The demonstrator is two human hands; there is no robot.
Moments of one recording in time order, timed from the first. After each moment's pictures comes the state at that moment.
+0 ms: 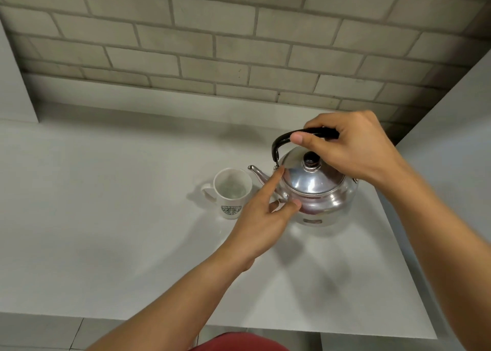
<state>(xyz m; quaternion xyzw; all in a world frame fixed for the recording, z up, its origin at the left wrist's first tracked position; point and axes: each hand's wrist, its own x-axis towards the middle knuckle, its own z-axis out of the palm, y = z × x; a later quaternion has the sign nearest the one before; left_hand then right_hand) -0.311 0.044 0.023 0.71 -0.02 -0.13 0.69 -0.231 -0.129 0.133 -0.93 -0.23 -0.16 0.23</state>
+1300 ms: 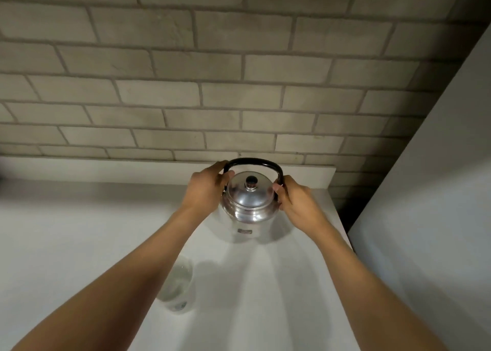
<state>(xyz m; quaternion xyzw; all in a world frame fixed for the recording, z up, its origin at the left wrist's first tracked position) -0.073 0.025 0.048 0.92 -0.03 0.10 0.38 -0.077 -0.216 0.008 -0.91 -0.10 -0.08 0.39</state>
